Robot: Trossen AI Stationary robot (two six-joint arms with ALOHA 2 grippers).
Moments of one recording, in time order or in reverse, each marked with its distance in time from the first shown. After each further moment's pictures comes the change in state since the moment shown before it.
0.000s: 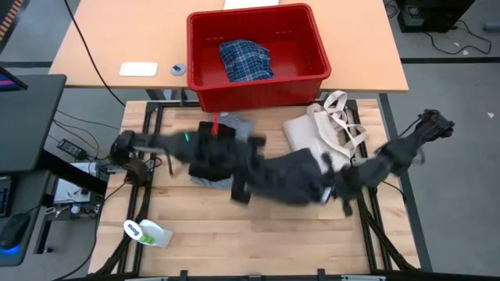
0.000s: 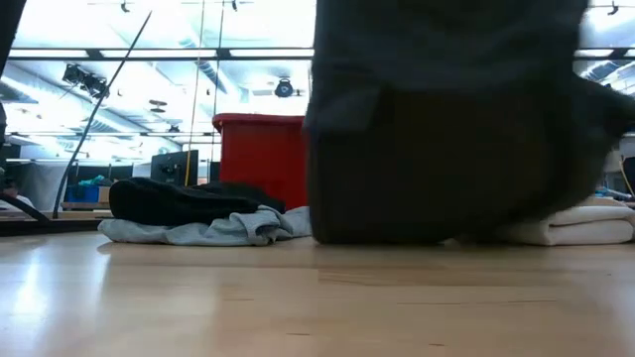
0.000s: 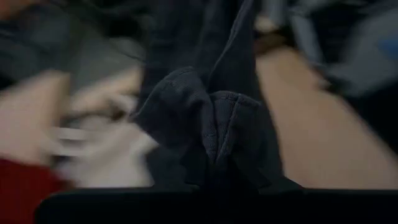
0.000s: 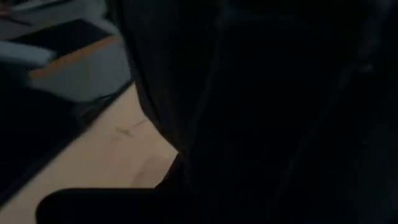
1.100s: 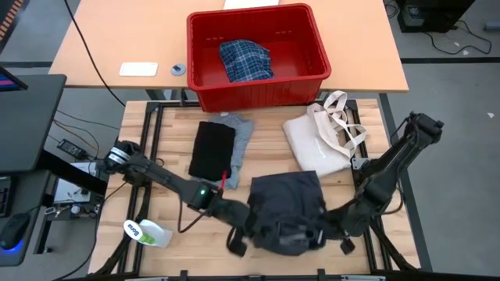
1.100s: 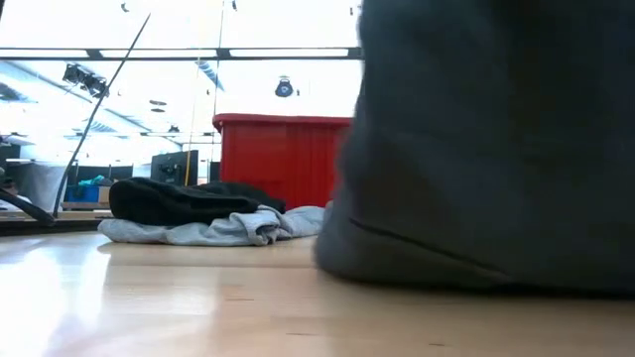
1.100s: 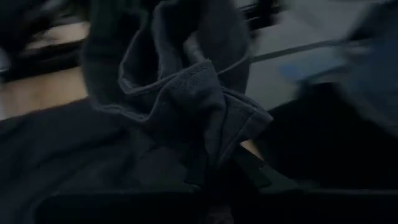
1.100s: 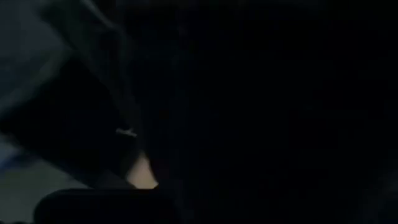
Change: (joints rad) left arm -0.270 -0.009 -0.632 0.672 0.127 -0.370; right arm 0.274 0.276 -0.197 0.191 -0.154 0.427
